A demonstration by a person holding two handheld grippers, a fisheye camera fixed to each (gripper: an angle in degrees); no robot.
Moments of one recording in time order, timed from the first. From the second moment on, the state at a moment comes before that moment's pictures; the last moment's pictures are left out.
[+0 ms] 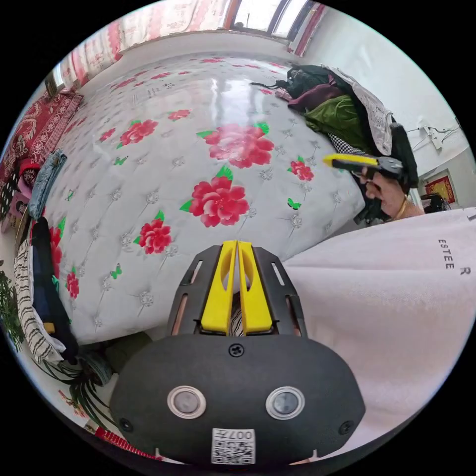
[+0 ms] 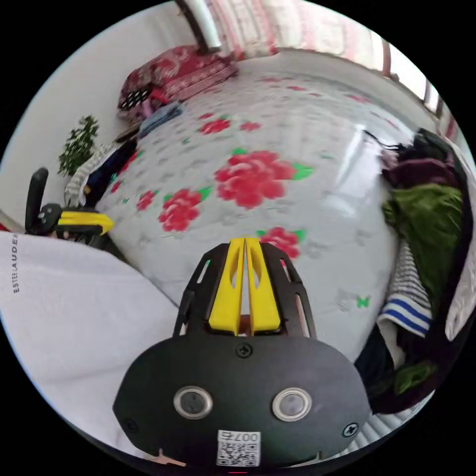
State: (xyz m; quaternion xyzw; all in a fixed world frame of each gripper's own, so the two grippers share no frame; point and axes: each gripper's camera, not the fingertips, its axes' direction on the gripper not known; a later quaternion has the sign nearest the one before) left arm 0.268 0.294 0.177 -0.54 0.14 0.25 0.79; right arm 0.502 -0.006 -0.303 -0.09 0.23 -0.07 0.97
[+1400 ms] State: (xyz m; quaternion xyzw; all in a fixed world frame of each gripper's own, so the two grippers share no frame) left arm 0.295 0.276 0.122 -0.38 0.24 0.23 0.86; right arm 0.307 -0.104 -0.457 -0.09 -0.12 -0.25 0.96
